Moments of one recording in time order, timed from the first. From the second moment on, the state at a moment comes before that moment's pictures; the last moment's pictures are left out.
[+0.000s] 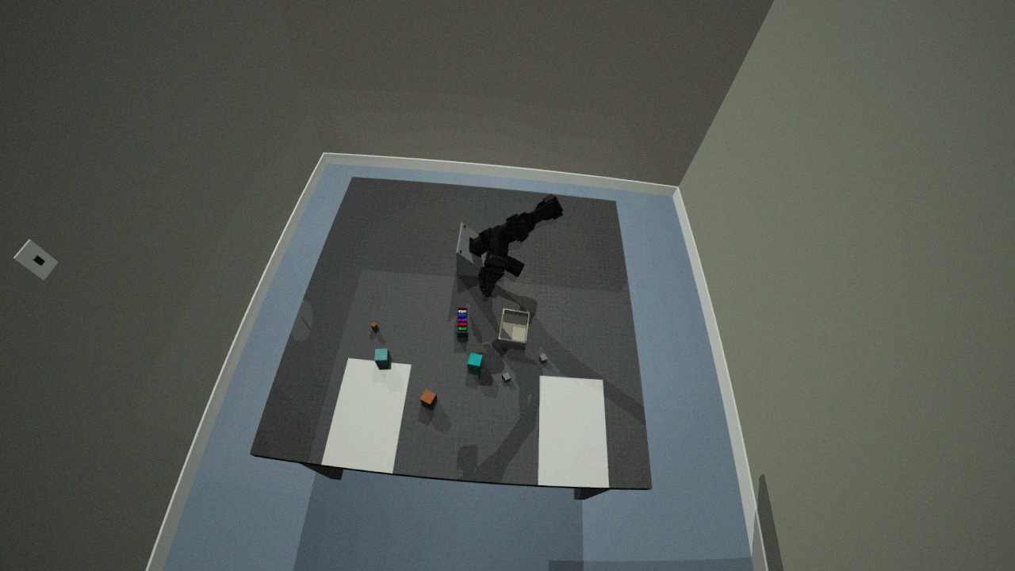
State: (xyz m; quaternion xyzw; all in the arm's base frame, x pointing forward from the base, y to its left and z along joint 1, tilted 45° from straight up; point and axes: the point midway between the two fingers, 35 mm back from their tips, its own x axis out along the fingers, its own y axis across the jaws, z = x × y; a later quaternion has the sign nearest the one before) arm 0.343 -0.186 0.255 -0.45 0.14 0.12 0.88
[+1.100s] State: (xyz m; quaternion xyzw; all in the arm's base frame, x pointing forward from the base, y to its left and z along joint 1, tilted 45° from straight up) arm 0.309 -0.072 0.013 0.67 0.62 -0.21 0.35
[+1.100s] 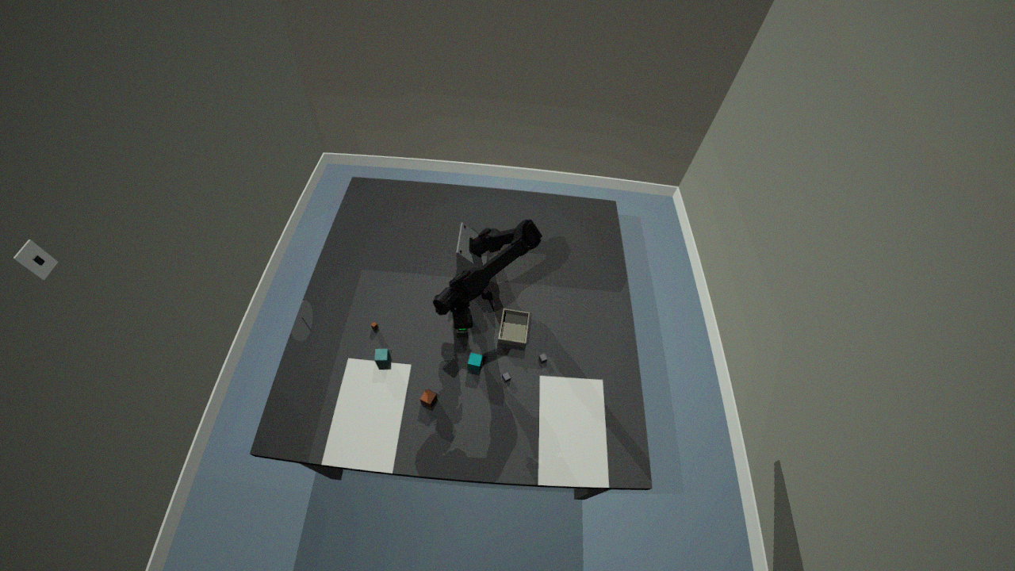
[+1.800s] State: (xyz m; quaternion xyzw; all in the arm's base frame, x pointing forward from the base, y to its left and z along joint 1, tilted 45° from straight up) arm 0.305 -0.060 0.005 0.67 0.63 -0.24 0.31
